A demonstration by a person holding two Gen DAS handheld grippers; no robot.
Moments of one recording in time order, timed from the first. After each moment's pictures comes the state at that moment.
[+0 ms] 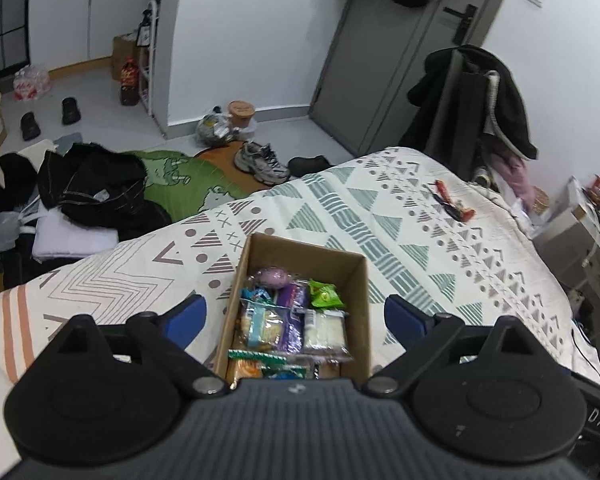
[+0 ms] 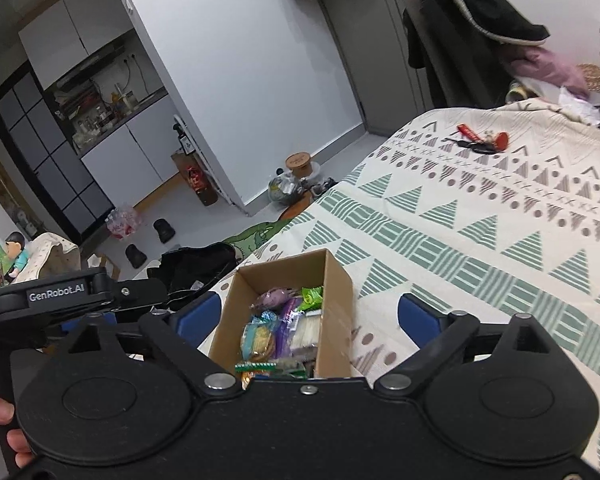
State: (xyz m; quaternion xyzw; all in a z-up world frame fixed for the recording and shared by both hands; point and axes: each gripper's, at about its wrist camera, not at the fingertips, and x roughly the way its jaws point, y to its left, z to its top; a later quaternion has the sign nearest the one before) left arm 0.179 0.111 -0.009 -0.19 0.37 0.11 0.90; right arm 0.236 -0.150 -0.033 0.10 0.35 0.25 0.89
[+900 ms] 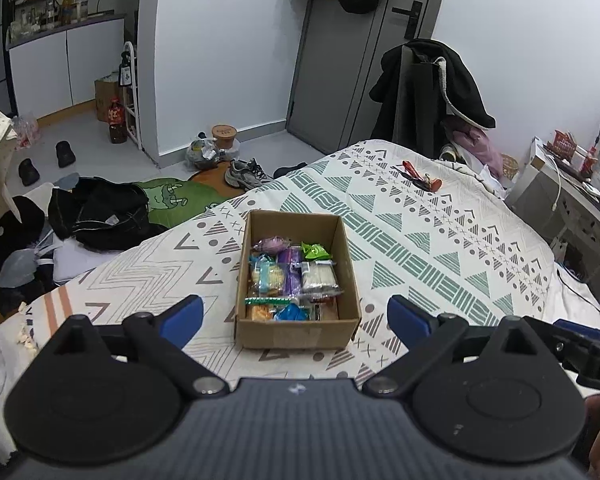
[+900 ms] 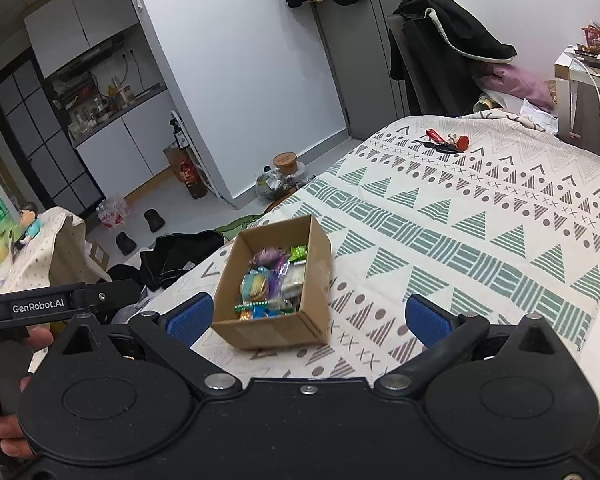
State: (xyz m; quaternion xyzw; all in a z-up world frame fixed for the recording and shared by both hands) left arm 0.061 0.073 0.018 -0.12 0.35 0.08 0.92; right arm 0.130 -0.188 -0.014 0.07 0.34 0.23 0.91
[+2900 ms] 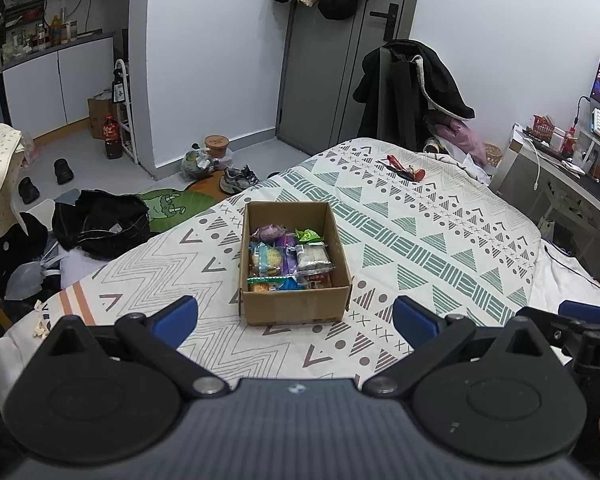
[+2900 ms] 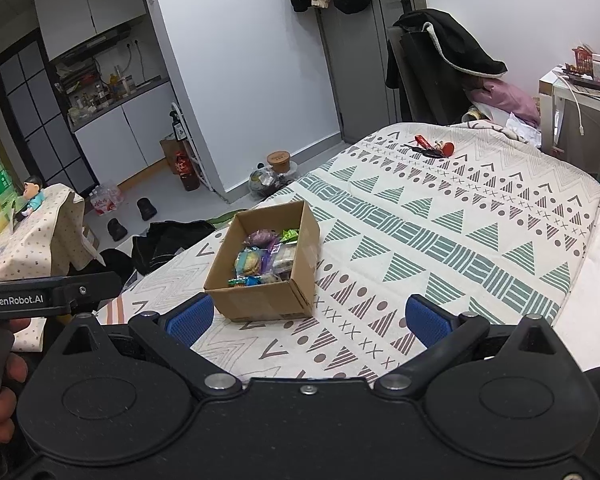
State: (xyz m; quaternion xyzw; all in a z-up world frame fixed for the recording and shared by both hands) left arm 0.006 0.057 0.022 -0.09 0.34 0.07 0.93; right arm 0.082 -0.202 -0.008 0.04 0.33 0.23 0.92
